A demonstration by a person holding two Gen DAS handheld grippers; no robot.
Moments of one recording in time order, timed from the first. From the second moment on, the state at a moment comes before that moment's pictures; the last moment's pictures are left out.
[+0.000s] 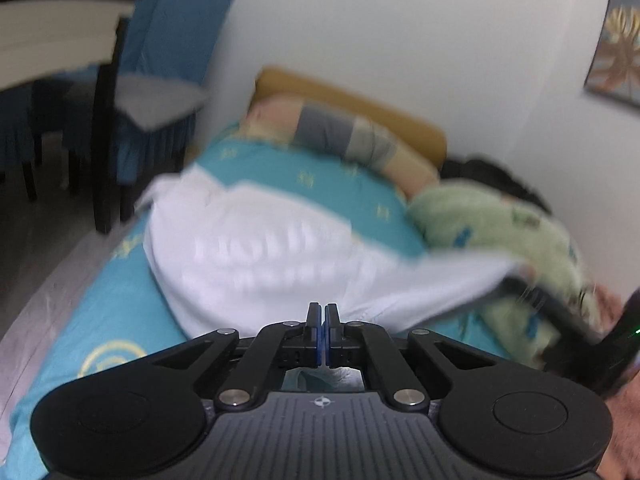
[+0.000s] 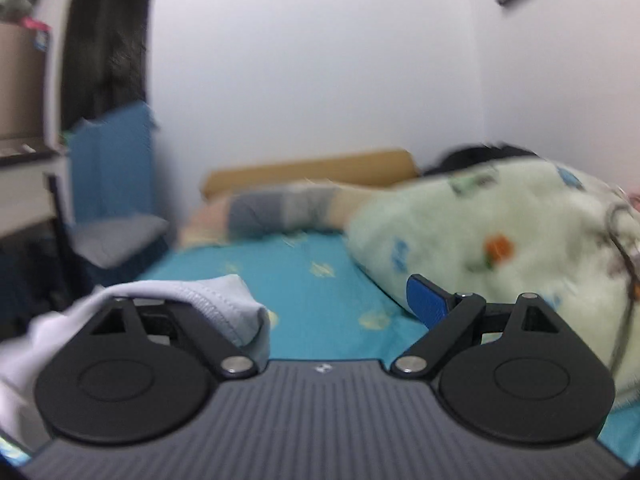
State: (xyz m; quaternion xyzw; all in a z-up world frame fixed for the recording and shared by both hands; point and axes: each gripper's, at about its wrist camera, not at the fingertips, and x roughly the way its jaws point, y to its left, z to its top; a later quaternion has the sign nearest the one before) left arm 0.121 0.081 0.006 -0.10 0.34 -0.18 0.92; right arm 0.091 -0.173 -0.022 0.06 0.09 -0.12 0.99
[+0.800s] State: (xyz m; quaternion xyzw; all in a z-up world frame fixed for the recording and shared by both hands) left arm 0.116 0.001 -0.041 0.12 0.25 0.02 0.96; right arm 0.093 -0.185 -0.020 0.06 0.11 -0.12 0.98
